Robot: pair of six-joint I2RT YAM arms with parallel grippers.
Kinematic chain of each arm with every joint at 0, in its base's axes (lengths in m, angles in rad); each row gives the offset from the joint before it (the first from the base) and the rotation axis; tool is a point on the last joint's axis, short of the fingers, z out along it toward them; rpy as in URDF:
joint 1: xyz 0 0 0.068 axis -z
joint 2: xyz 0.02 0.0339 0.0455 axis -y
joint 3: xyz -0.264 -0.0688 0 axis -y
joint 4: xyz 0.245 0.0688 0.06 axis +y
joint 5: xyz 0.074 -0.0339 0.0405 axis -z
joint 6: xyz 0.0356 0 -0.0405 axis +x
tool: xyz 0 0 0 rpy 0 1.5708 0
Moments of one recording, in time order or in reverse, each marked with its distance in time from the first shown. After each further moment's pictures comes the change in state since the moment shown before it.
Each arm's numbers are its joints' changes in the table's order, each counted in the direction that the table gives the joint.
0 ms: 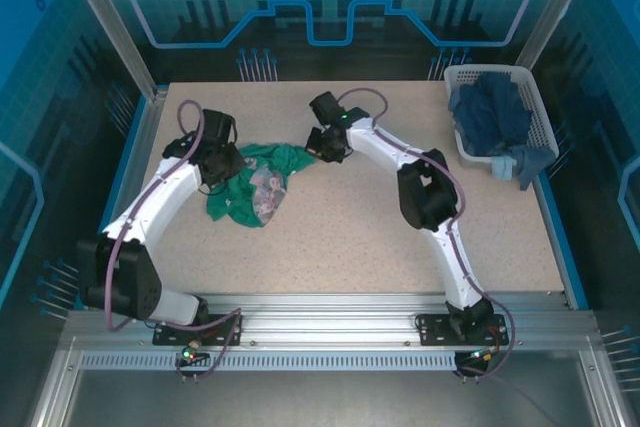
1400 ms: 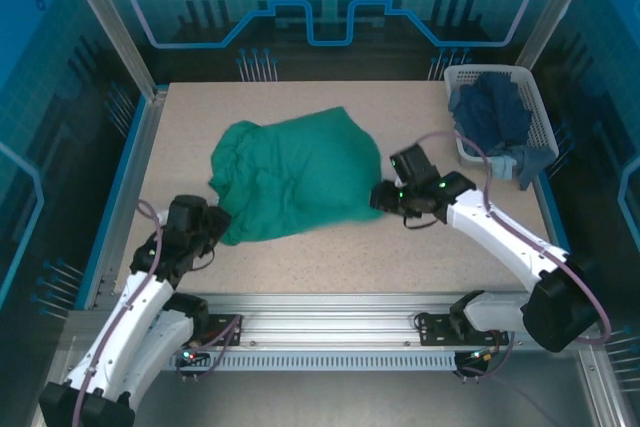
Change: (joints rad) left arm 0.024 0.780 -0.666 -0.047 0.050 -0.359; right arm 0.040 1.070 -1.122 -0.044 0.042 -0.133
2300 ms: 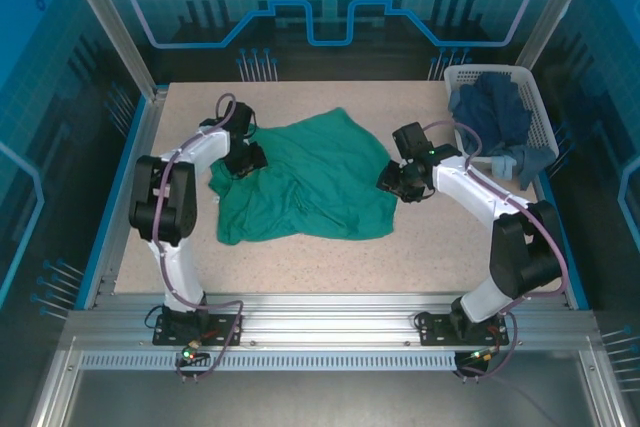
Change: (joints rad) left arm -0.060 -1.323 0.892 -0.023 0.185 0.524; right arm 0.163 -0.303 0.184 -0.005 -0.036 0.039
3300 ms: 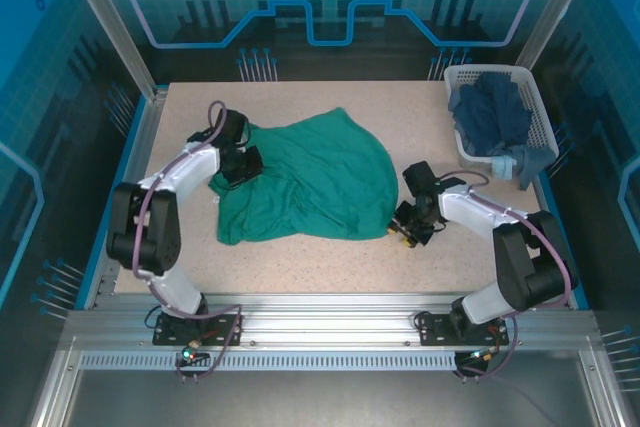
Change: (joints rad) left arm 0.023 0.276 -0.212 -0.071 0.056 -0.038; right arm 0.029 0.080 -0.332 -0.030 -0.151 0.262
